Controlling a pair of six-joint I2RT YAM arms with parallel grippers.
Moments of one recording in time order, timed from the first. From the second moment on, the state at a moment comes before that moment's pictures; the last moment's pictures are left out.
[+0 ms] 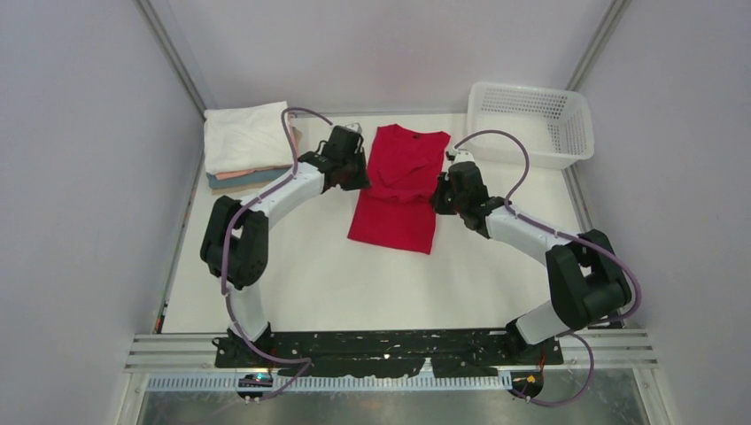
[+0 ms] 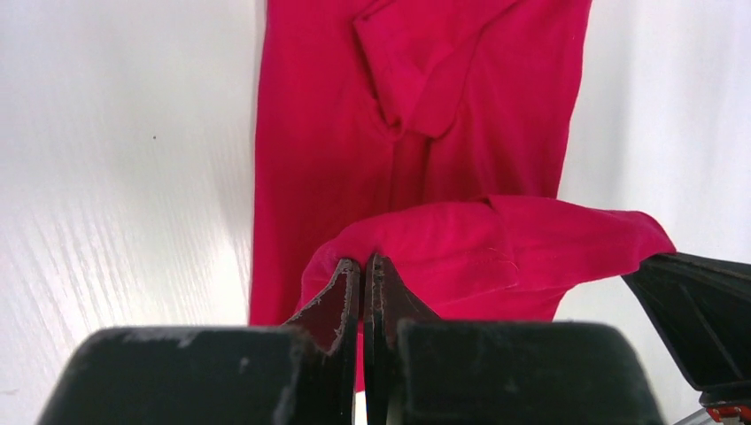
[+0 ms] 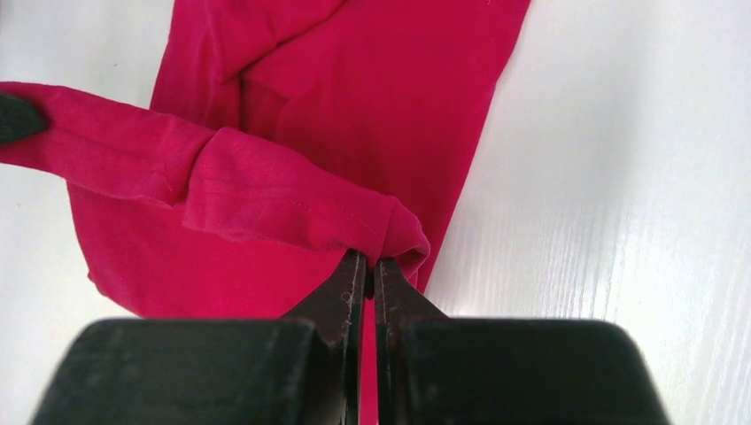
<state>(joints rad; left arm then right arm) -0.52 1.84 1.43 -0.40 0.03 -0.55 0.43 1.47 0.84 0.00 0.05 0.40</state>
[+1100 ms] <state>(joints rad) -0.44 1.80 1.35 -0.47 0.07 -0.52 0.33 1.49 0.85 0.05 -0.03 0.44</state>
